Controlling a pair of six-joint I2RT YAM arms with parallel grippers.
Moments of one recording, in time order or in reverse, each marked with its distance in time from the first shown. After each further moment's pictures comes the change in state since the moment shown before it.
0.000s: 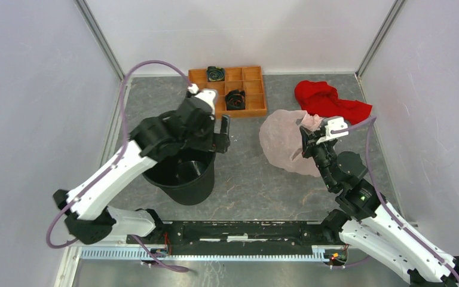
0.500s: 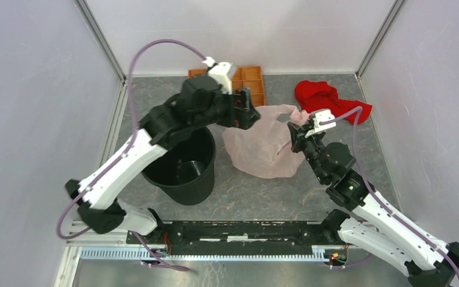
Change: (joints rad) left arm 0.000 0.200 0.140 0.376 0.208 0.034; right arm 0.000 0.155 0.031 0.090 -0.092 0.060
